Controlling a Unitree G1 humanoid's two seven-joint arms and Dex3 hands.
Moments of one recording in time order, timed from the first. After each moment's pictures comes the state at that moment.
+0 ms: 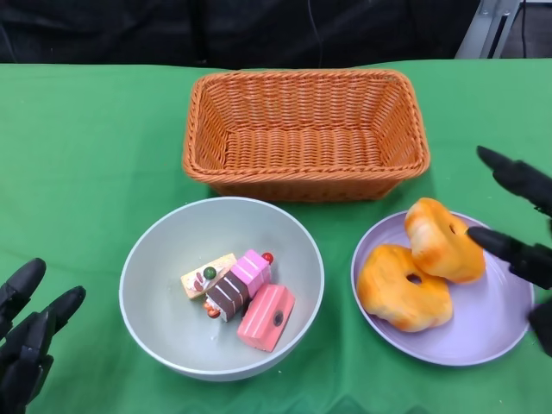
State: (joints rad) left arm -0.09 -0.01 0.44 0.80 -0.48 -0.87 -0.49; right arm -0.16 -0.35 0.03 0.35 -0.21 -0.61 -0.17
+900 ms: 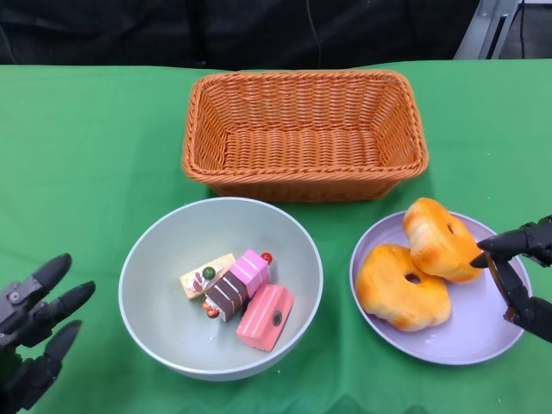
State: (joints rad) left arm -0.11 0.08 0.40 0.89 -0.31 -1.13 -0.53; right arm -0.04 -0.13 -0.07 0.39 0.15 -0.92 0.13
